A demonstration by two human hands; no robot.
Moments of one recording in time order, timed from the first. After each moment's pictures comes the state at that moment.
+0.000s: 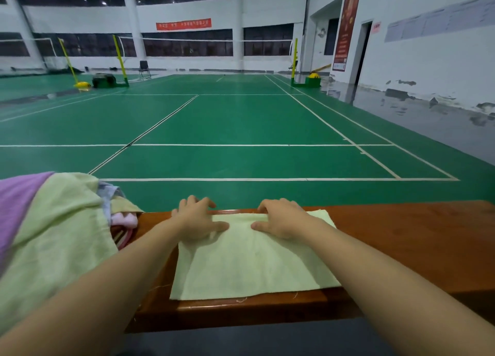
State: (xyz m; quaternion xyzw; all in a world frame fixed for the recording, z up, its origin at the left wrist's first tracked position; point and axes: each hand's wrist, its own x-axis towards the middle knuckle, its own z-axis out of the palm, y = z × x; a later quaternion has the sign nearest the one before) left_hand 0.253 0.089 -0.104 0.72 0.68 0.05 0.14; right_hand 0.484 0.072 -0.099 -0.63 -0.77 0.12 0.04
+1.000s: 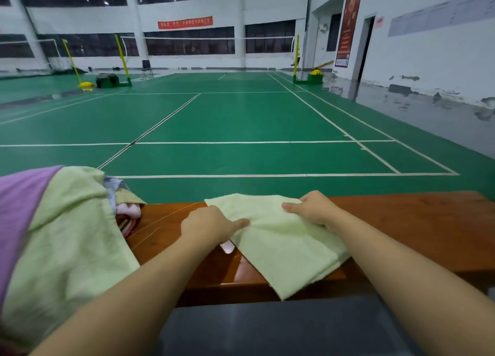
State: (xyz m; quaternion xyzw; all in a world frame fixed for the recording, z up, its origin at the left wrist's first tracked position) left_hand 0.310 0.025 -0.096 0.64 0.76 0.02 0.13; right_hand 0.558 0.047 -0.096 -0.71 -0.59 0.31 0.23
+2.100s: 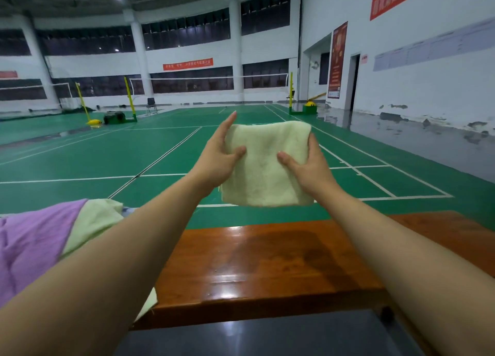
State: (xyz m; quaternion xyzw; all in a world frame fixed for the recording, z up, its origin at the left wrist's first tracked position) left_hand 0.320 0.008 0.072 0.70 0.40 0.52 0.27; right_hand 0.535 0.008 0.035 -0.47 -0.62 0.18 0.60
